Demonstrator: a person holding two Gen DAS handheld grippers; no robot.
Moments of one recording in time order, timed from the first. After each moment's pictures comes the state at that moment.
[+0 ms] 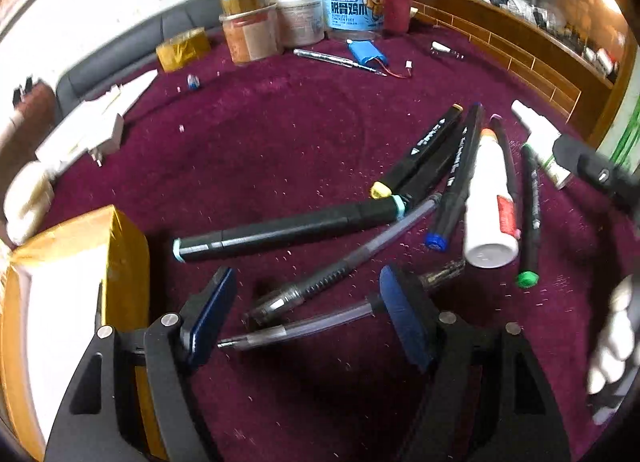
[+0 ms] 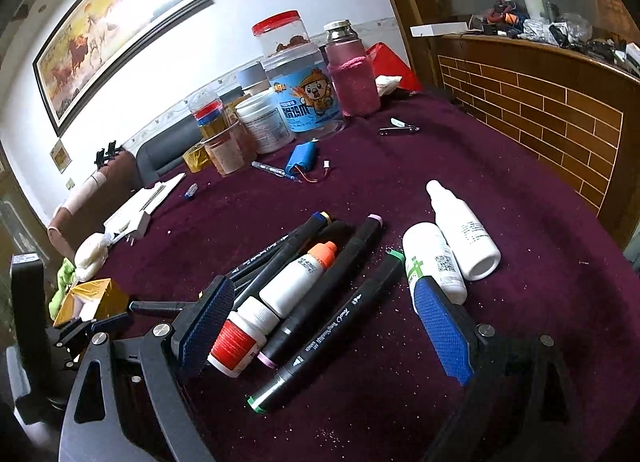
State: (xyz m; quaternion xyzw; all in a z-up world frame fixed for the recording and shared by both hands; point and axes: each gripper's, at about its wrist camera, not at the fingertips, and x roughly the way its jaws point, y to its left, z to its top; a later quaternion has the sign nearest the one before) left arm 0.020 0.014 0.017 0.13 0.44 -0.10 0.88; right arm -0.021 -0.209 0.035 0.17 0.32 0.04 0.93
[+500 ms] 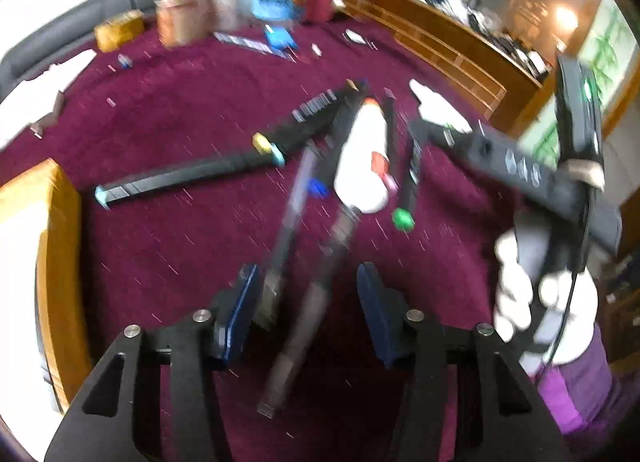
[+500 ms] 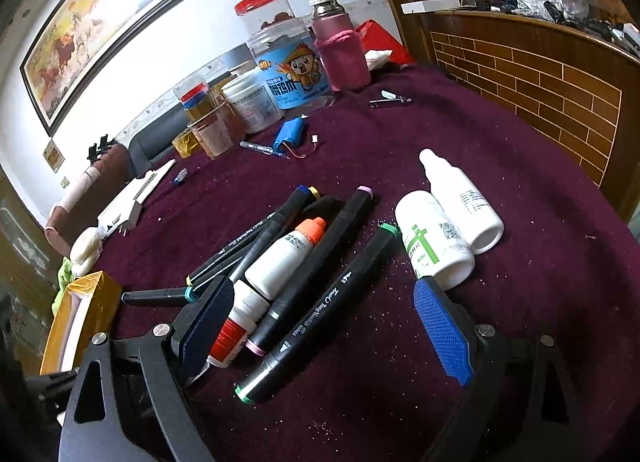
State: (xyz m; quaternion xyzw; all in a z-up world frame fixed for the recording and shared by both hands) left arm -0.038 0.003 0.022 0.05 0.49 -0.24 0.84; right arm -0.015 -0.214 0.020 0.19 0.36 0.03 0.92
